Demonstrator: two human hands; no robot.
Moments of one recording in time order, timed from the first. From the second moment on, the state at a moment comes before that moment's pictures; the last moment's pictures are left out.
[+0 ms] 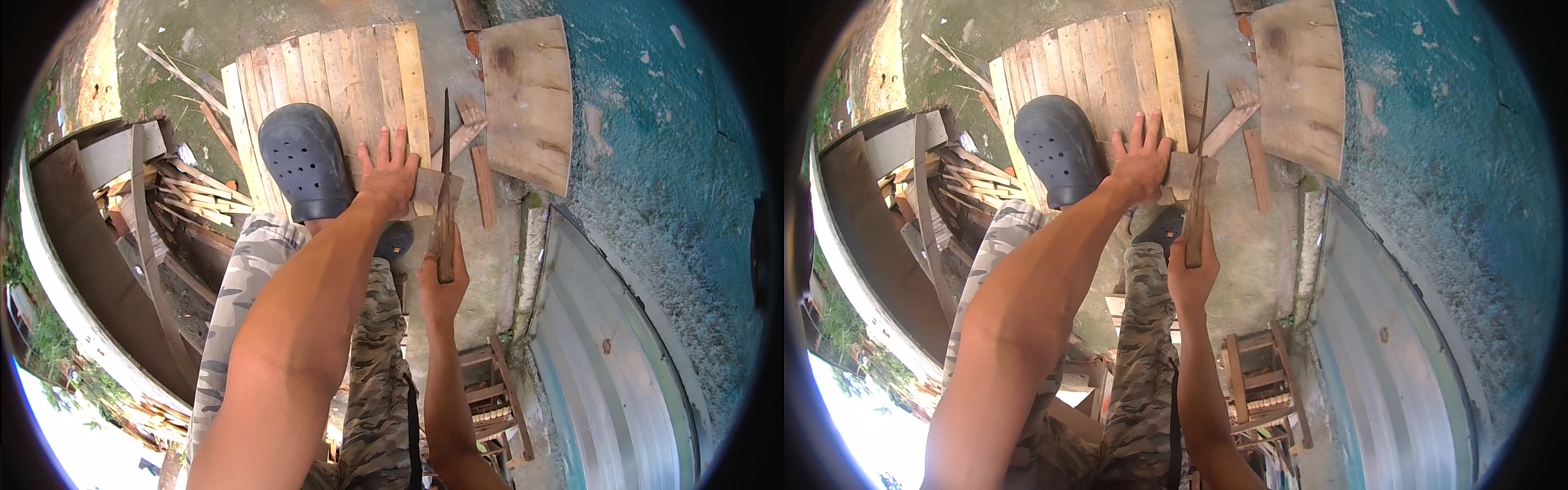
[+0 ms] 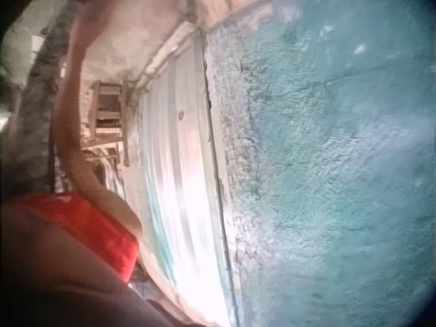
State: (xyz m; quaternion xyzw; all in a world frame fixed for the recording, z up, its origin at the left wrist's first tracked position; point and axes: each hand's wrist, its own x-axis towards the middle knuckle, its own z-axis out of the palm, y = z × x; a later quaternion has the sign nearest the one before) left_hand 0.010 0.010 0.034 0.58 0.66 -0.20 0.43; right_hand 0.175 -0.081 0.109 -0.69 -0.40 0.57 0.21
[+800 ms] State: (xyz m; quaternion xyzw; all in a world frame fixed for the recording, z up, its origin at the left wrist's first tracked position) left_hand 0.004 -0.018 0.028 0.65 0.69 -0.03 0.32; right_hand 0.172 -0.065 0.098 -0.68 -0.42 0.55 0.24
